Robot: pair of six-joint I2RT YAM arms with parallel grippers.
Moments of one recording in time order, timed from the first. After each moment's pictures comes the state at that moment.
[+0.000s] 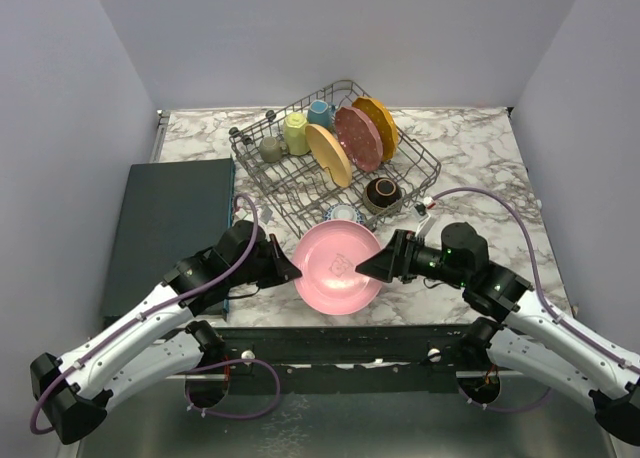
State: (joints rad) left arm -0.79 0.77 0.69 -0.62 0.08 -0.94; right arm 0.78 0.71 0.58 -0.20 -0.31 0.88
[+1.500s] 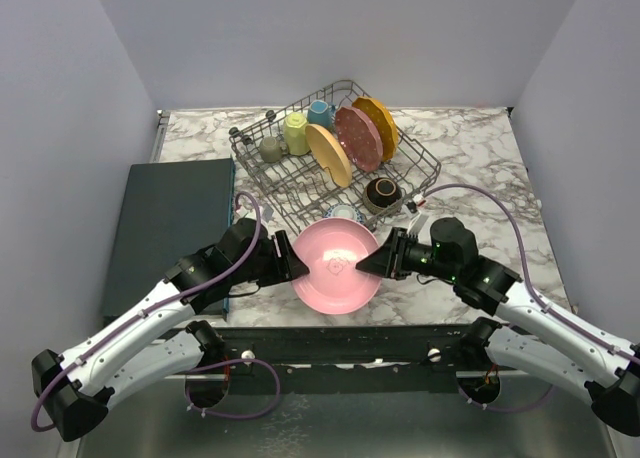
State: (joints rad) left arm -0.79 0.79 0.71 -0.63 0.05 -0.92; right arm 0.78 0.80 0.57 -0.15 -0.31 0.86
